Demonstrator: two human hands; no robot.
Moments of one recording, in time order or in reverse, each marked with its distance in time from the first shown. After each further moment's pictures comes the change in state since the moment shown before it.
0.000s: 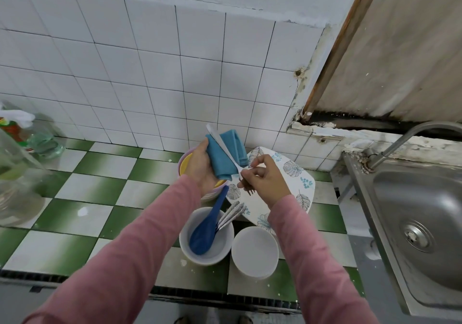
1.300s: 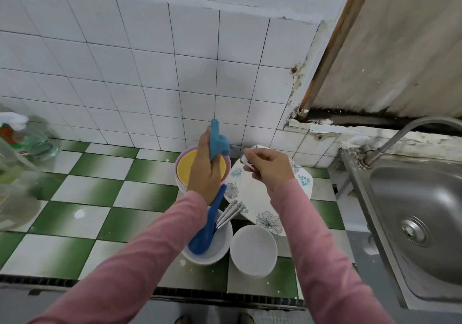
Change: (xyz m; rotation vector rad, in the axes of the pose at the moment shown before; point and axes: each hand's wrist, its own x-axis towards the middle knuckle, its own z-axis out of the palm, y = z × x) left_hand 0.004 -0.031 -0.015 0.990 0.137 0.893; right_hand 0.004 -0.032 -0.003 0.128 0.128 0.094
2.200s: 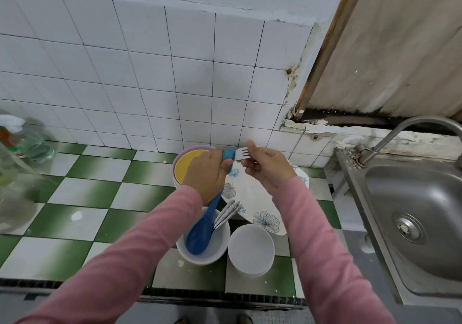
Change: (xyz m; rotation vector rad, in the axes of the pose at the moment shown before) left_hand 0.005 0.000 -0.008 0.594 -0.325 0.160; right_hand 0.003 -0.009 -0.005 0.210 -0.134 0.106
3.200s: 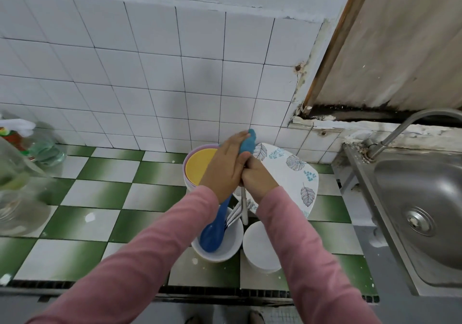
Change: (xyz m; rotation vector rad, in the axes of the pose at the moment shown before) left_hand -0.004 0.009 -0.010 -0.485 0.103 0.143; right_hand 0.004 0.050 0.041 -0.466 -0.087 -0.156
